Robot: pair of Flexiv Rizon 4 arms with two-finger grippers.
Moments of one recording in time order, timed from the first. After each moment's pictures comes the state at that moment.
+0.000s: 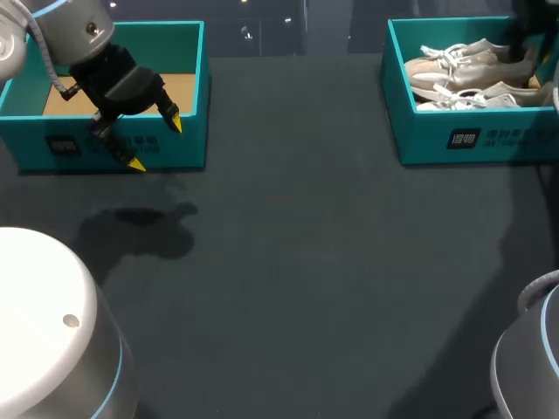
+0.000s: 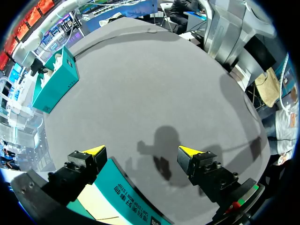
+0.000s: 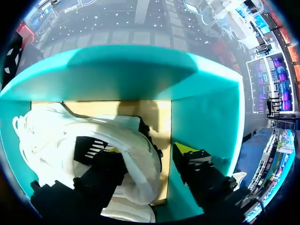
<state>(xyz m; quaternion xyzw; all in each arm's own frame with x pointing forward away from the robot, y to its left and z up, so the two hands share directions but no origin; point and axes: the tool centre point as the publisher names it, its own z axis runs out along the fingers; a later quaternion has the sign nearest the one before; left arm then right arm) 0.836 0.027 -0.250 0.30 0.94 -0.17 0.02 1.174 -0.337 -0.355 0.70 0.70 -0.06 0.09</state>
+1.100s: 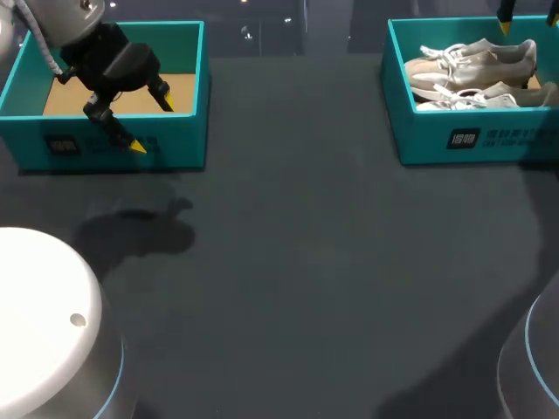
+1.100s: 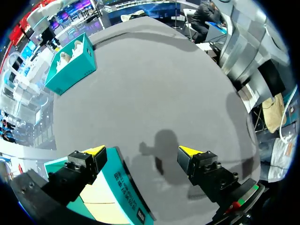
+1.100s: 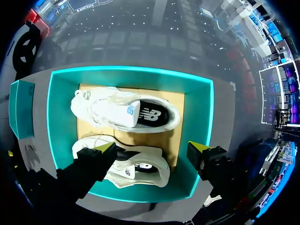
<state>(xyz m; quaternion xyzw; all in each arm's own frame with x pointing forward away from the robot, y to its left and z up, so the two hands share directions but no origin) 0.847 0.034 -0.212 0.19 0.97 -0.16 0.03 1.125 -0.270 -0.234 0.67 0.74 -0.02 0.05</state>
